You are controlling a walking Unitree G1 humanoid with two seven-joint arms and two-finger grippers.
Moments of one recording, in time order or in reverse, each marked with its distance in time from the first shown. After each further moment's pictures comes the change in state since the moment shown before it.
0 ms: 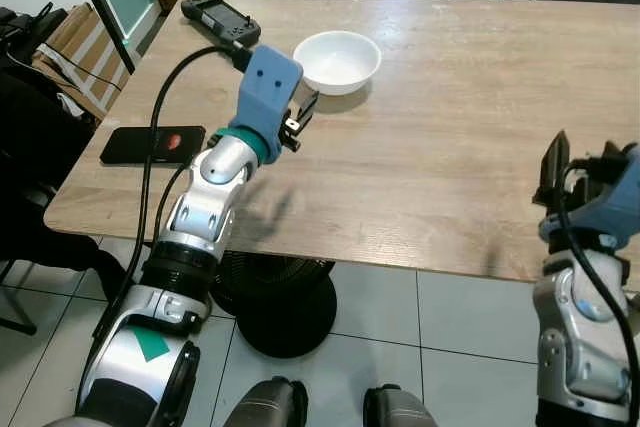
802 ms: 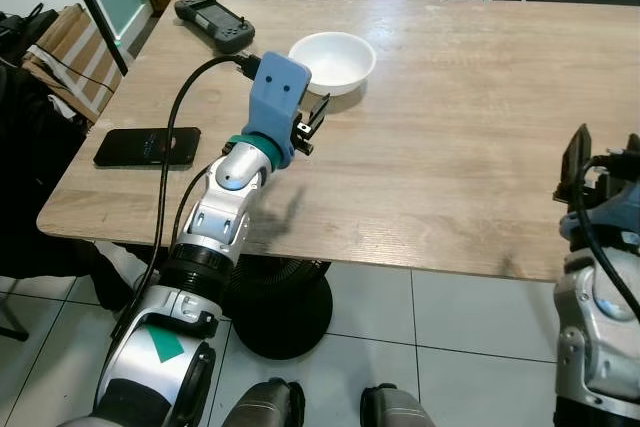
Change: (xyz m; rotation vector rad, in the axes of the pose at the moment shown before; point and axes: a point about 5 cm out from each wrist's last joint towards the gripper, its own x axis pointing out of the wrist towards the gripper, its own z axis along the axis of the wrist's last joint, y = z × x) left arm 0.007 -0.019 -0.007 -0.081 -0.005 -0.003; right arm -0.001 -0.021 0.001 -0.047 -0.013 -0.044
